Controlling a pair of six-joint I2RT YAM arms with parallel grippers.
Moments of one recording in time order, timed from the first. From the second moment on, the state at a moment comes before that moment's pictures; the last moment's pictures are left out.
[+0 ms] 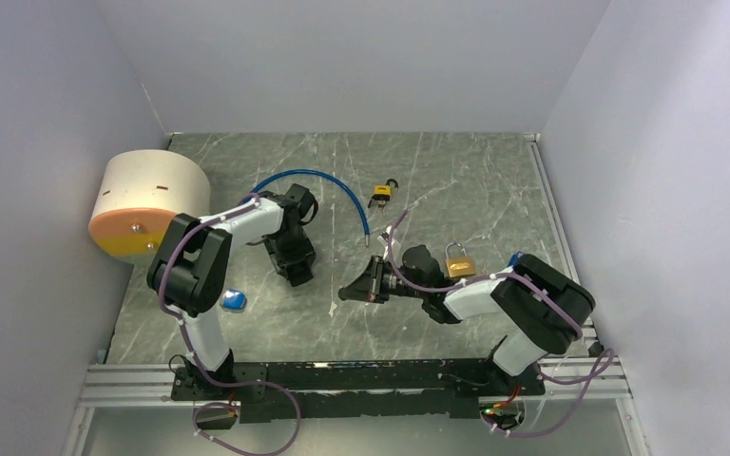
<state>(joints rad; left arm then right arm) -0.45 1.82 1.16 -0.81 -0.08 -0.93 0.82 1.56 0.41 0.84 -0.47 1.05</state>
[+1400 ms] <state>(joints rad) -0.54 1.99 1.59 -1.41 -0.32 -0.92 0.97 1.77 0.50 1.09 -0.36 1.23</state>
